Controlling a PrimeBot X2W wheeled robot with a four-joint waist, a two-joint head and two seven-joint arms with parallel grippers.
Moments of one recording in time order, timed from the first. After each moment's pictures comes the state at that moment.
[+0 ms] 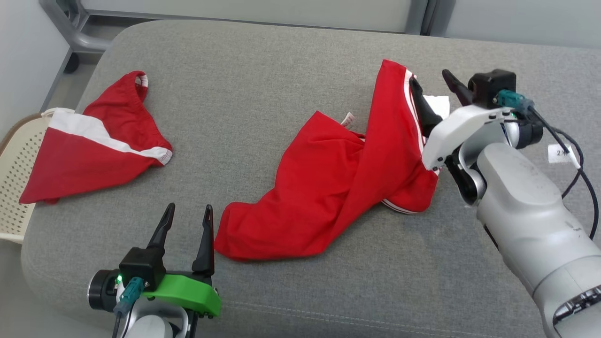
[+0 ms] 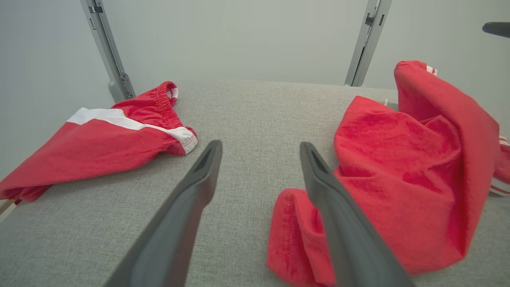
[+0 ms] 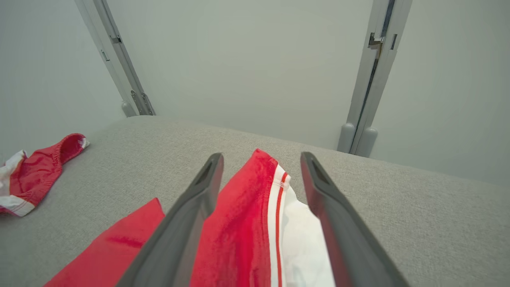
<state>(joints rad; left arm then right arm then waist) -0.13 0.05 -0.14 0.30 -0.16 -0.08 -0.26 -0.94 -0.18 0.50 1.02 0.51 0.13 -0.26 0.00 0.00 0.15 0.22</state>
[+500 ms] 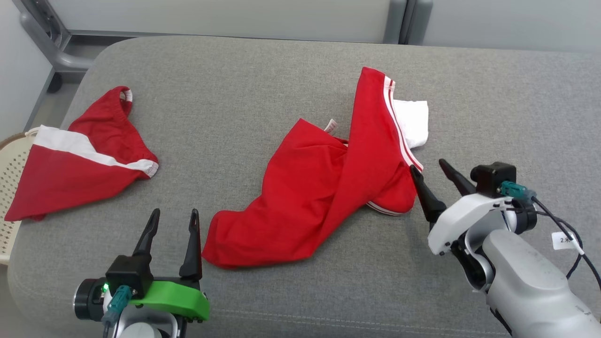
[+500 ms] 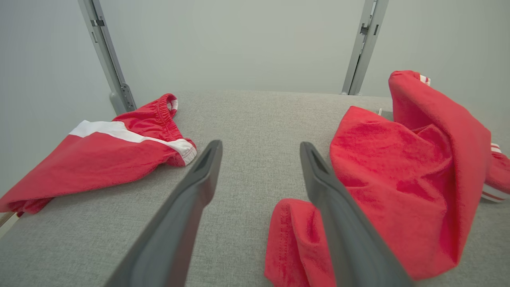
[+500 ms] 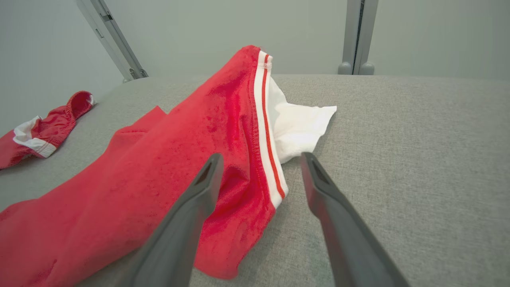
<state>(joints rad) -0.10 0.05 -0.10 0.27 -0.15 -0.07 -0.26 -0.58 -0.27 0.52 0.73 0.64 0.13 -0.26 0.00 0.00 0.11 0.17</state>
